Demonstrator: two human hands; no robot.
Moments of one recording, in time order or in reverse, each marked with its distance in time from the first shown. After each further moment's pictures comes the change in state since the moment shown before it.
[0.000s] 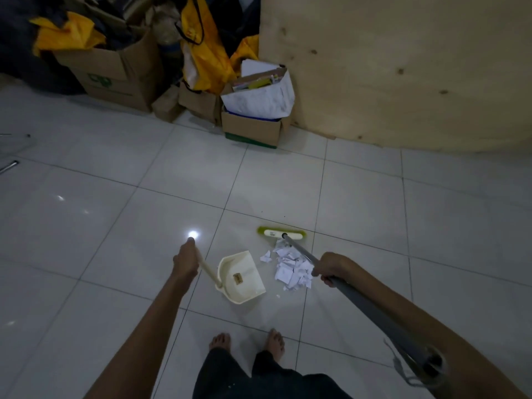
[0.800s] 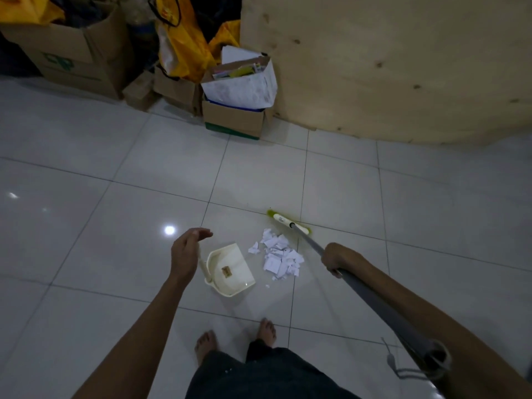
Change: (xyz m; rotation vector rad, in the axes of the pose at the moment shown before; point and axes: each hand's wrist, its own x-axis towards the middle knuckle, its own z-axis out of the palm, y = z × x) left_hand 0.032 -0.024 -0.012 -0.065 -0.137 0.576; right_hand -0.028 -0.021 0.009 -0.798 0.043 0.042
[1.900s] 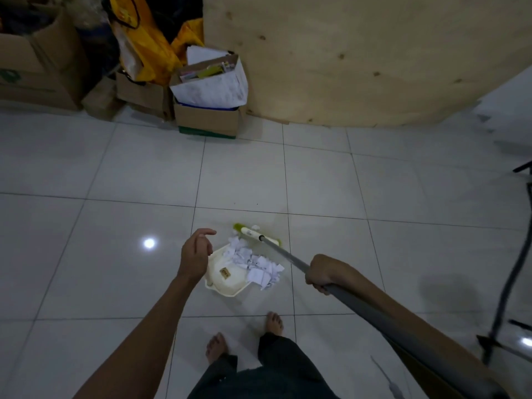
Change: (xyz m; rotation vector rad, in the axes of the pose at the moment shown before) left_hand 0.022 -0.013 -0.029 0.149 -0.171 0.120; right_hand -0.063 -0.076 0.039 0.706 -0.018 0.063
